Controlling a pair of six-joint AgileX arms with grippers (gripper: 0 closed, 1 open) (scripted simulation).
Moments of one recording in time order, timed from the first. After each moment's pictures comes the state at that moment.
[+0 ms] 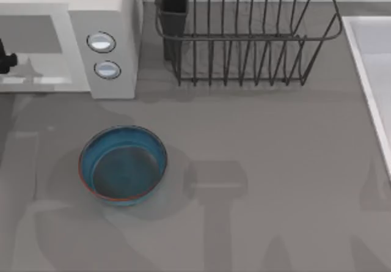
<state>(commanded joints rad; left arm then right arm) 0.21 1.88 0.78 0.86 0.24 0.09 0.00 0.00 0.00 0.00 0.00 0.00</state>
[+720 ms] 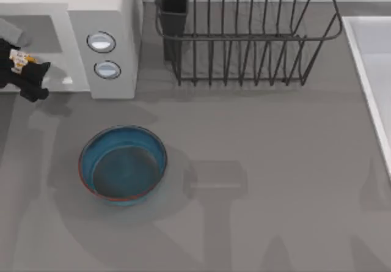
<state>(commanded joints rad) 0.14 1.93 0.95 0.38 0.48 0.53 0.00 0.00 0.00 0.00 0.00 0.00</state>
